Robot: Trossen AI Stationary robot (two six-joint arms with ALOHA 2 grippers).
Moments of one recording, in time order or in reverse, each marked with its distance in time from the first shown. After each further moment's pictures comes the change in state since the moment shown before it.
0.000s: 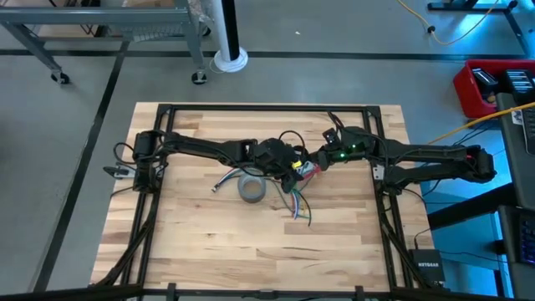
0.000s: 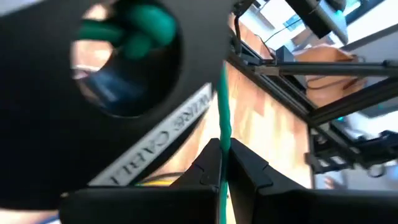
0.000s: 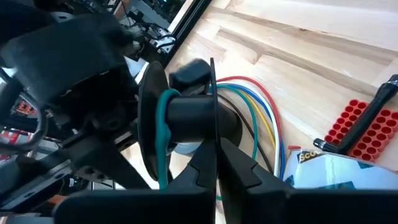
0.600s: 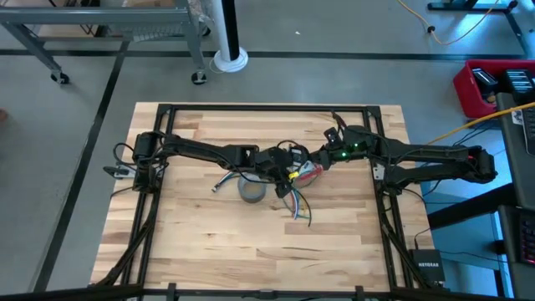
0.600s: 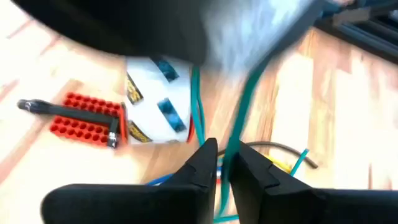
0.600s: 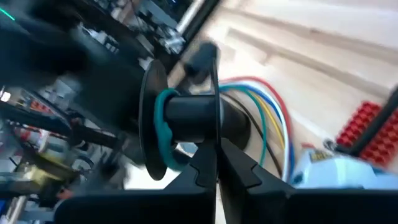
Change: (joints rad) left arm -0.023 0.002 -0.003 -0.178 -0.237 0.235; right arm 0.000 -0.013 0.001 0.014 -0.036 0.003
